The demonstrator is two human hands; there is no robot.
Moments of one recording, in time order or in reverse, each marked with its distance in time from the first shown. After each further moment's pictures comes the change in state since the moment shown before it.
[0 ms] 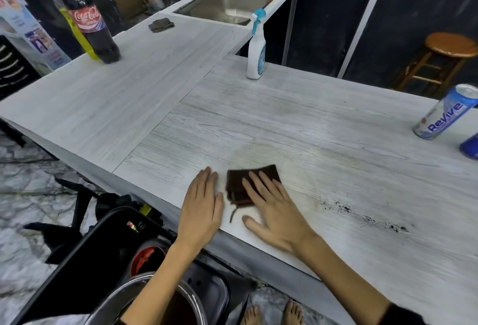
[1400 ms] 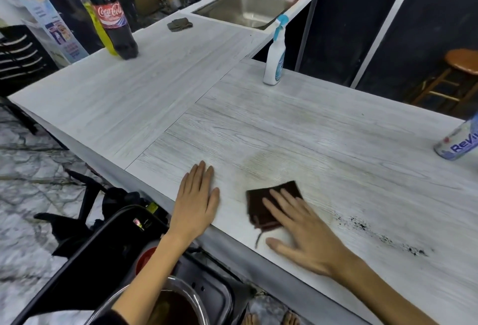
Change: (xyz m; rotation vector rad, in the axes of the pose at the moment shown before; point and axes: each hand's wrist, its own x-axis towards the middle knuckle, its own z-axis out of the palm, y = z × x) left_hand 0.017 -0.048 -0.008 0.004 -0.042 -0.071; right_hand -0.021 0.027 -0.003 -0.011 -0.063 -0.086
